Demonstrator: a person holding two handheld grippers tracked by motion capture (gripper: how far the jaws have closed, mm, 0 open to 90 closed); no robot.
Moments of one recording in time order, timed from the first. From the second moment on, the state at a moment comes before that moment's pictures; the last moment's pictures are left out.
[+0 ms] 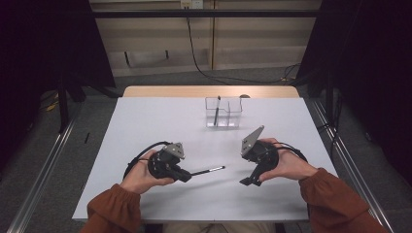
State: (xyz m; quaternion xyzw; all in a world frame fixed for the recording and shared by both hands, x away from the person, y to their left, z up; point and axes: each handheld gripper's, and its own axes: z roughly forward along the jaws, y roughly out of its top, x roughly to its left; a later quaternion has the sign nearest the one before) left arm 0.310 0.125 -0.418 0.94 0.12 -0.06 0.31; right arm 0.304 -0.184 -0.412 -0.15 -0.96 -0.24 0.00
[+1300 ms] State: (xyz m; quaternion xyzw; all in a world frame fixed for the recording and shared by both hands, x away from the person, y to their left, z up) left arm 0.305 0.157 -0.421 0.88 0.17 -0.02 0.45; right arm 0.279 -0.210 -0.435 -0.19 -0.92 -0.35 0.00
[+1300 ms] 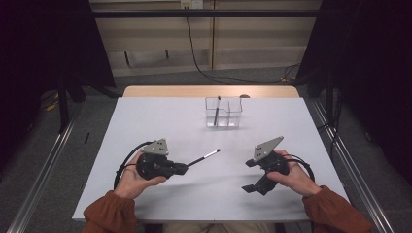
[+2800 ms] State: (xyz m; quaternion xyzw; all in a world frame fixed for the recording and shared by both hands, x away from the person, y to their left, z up) left arm 0.292 0.141 -0.428 0.80 0.15 0.03 0.58; right arm 0.276 -0.210 -0.436 -0.22 -0.81 -0.54 -0.08
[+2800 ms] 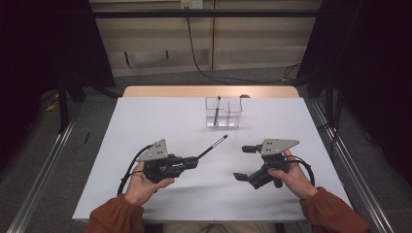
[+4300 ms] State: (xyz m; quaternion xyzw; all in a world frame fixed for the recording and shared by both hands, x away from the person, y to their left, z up) left arm 0.285 0.116 -0.440 0.81 0.13 0.00 0.57; right arm 0.286 -0.188 -0.419 -0.20 -0.76 -0.62 -0.04
